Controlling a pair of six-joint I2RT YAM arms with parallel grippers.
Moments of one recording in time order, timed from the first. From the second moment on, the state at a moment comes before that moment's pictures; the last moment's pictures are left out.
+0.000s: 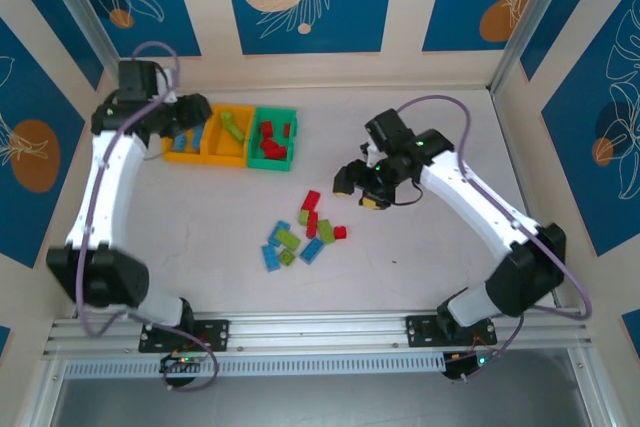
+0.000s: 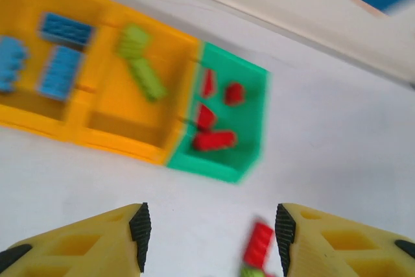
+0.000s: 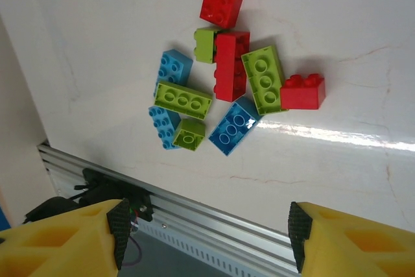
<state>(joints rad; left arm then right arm) -0.12 1.40 1.58 -0.92 0.25 -0.39 0.56 1.51 1.40 -1.09 -0.42 0.74</state>
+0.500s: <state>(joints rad) -0.66 1.24 1.03 -0.94 0.20 -0.49 0.63 1.56 1.36 -1.02 -0.42 0.82</state>
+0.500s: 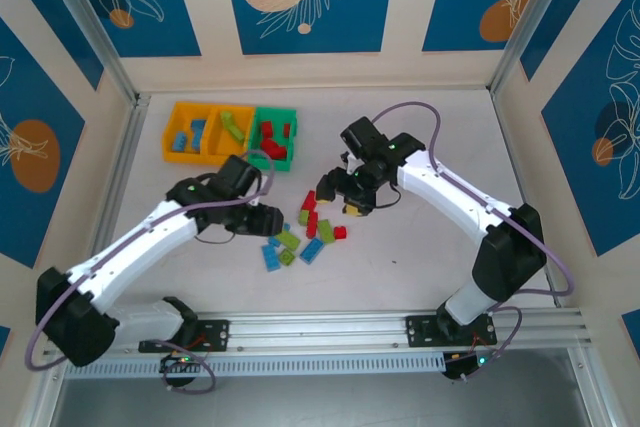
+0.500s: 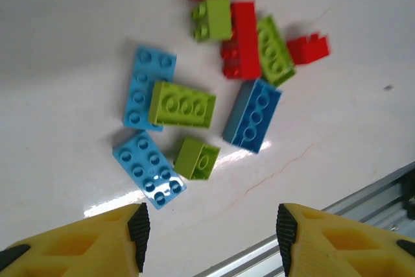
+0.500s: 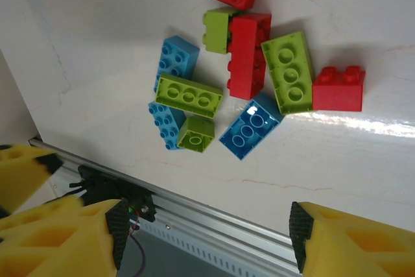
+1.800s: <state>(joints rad) -0.67 1.61 1.04 -0.79 0.07 -0.42 0.63 1.37 1.25 -1.03 -0.39 0.86</state>
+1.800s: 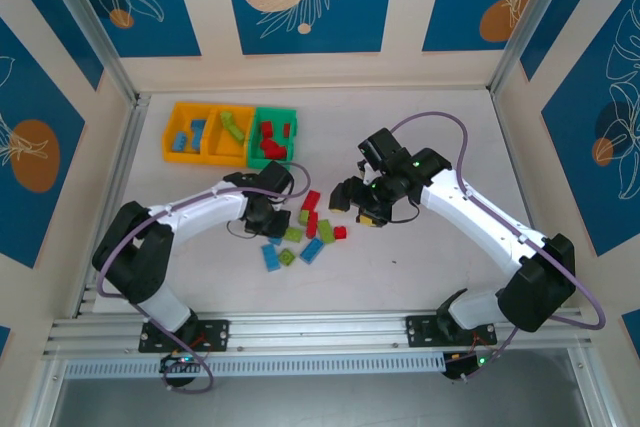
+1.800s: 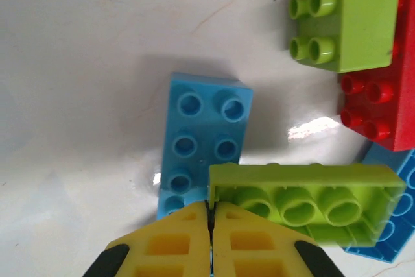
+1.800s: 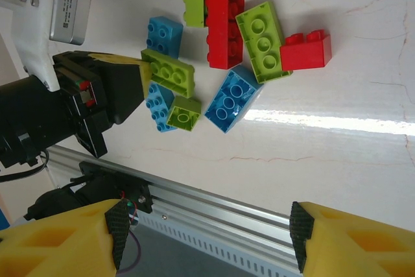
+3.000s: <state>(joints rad) -0.11 2.16 2.18 -1.07 -0.04 -0.43 0.49 1.23 1.24 -1.12 -0.33 0.89</state>
